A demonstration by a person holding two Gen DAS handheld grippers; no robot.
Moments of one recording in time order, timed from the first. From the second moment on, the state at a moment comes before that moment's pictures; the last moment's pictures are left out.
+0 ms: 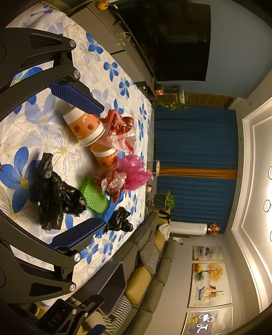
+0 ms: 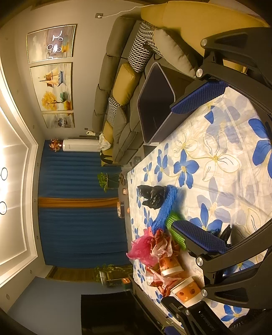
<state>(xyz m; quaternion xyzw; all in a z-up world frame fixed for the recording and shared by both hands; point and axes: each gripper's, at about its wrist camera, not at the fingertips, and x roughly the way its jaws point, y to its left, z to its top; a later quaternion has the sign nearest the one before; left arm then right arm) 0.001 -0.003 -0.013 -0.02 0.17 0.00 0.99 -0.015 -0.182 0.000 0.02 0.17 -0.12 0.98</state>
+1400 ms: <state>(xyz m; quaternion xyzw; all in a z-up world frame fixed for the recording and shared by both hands) 0.055 -0.023 -0.099 0.00 0.29 -0.13 0.95 0.019 -0.181 -0.039 0.02 0.22 -0.08 0.97</state>
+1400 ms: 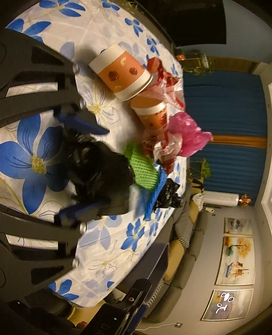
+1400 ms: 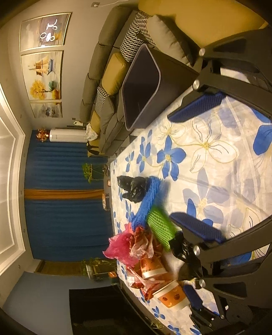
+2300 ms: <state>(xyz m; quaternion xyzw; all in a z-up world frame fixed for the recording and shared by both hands) 0.059 0.064 -0.024 -0.07 0.20 -0.05 0.98 0.108 -0.109 -0.035 0.00 0.23 0.04 0.97</state>
